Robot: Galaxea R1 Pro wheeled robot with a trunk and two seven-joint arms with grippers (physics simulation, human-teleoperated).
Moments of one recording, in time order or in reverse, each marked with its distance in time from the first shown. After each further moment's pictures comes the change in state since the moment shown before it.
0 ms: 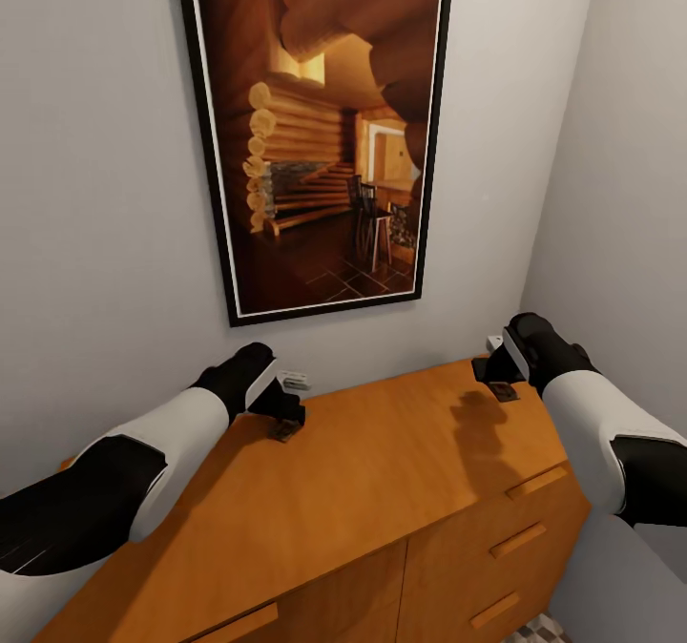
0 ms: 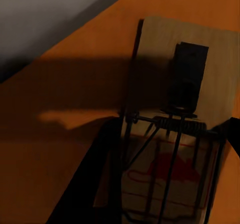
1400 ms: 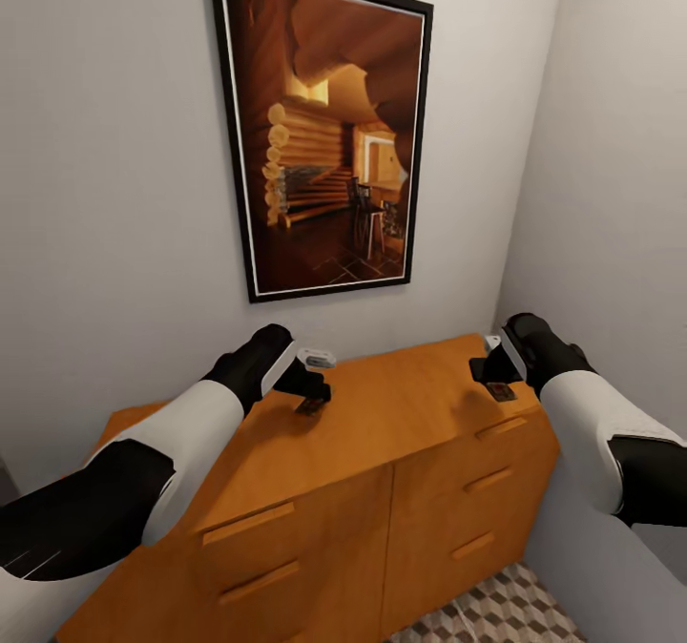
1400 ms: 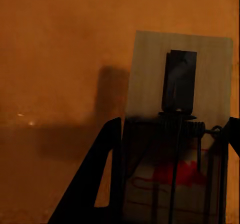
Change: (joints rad) left arm 0.001 -0.051 0.007 -0.157 0.010 0.015 -0.010; right arm 0.000 0.009 0.000 0.000 0.003 0.000 0.005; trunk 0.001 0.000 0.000
